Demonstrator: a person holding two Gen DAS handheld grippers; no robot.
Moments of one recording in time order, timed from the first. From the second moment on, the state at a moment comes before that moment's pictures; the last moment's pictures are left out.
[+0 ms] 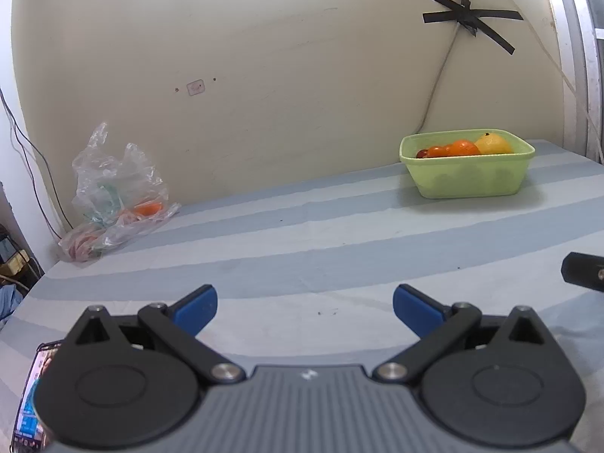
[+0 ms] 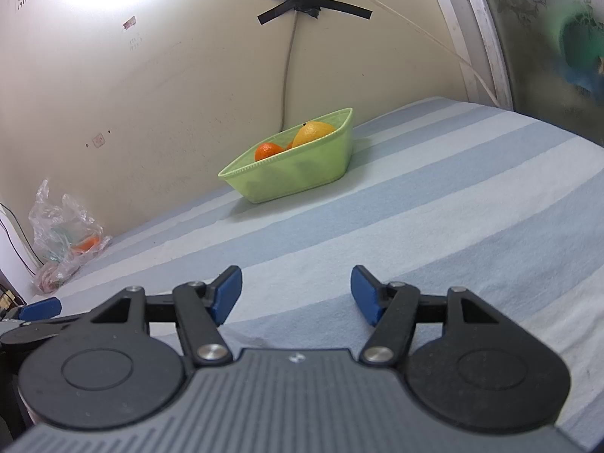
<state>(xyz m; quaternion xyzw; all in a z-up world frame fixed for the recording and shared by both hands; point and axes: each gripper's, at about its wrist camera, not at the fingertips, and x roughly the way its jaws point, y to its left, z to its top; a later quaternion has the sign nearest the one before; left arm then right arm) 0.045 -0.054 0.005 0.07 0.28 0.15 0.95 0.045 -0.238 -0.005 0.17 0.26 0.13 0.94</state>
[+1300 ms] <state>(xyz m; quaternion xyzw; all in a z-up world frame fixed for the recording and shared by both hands) 0.046 -0.048 0.000 0.03 0.32 0.10 0.94 0.041 -0.233 -0.004 0.15 0.25 0.12 0.95</state>
